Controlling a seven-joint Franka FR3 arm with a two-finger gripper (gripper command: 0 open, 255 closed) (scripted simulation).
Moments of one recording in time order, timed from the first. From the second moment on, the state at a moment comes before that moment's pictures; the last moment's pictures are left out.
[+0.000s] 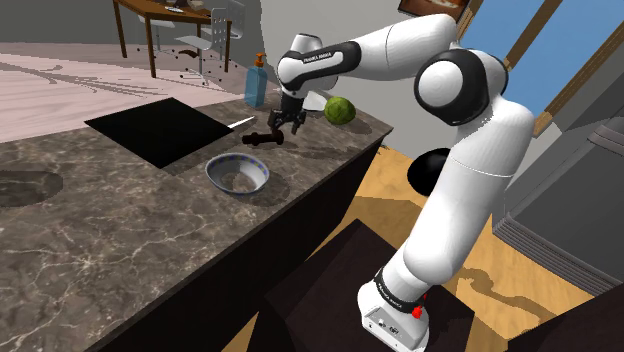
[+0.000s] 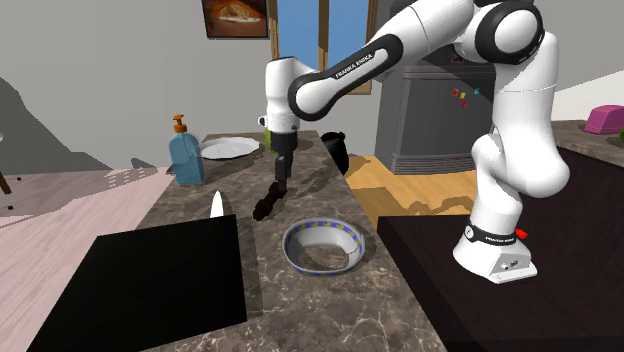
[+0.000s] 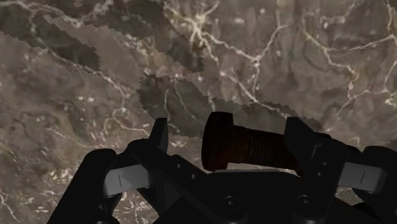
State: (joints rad) arm -0.02 0.20 -0.14 -1.91 0.05 2.12 -0.07
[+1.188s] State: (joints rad) arm -0.02 0.22 -0.14 -1.92 0.06 2.16 -0.08
